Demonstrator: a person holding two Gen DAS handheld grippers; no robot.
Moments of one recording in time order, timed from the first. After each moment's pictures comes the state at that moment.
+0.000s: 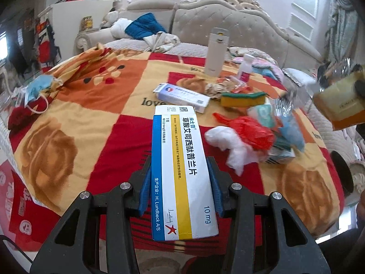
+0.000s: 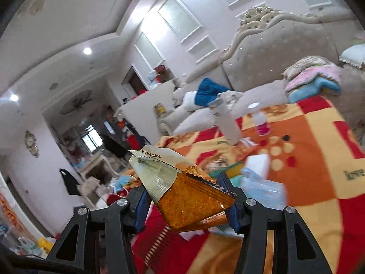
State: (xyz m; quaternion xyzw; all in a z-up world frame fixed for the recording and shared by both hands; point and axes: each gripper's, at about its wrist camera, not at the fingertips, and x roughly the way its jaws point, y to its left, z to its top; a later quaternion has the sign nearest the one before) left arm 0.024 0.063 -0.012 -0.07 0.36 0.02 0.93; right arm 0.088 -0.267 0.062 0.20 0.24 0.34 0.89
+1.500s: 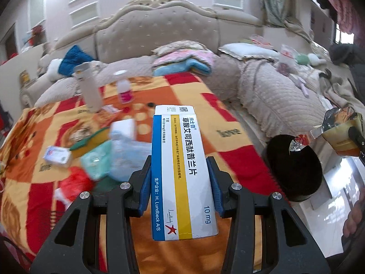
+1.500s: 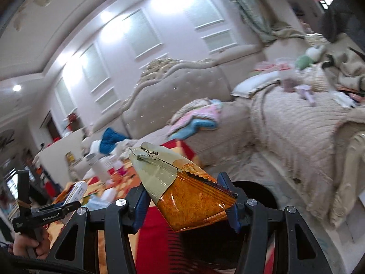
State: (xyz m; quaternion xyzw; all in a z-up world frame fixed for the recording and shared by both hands) left arm 0.081 -0.226 0.041 0.06 0.35 -0.13 0.93; right arm -0.027 -0.566 0.033 0.22 0.17 0.01 0.96
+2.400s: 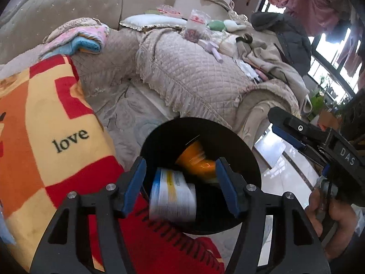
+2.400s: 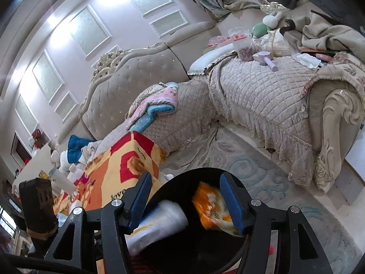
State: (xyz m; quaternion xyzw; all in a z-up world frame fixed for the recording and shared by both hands) left arm 0.138 -0.395 -0.016 0.05 0.41 -0.40 0.82; right arm 0.022 -0.619 -0.010 0.29 0.24 -0.09 0.92
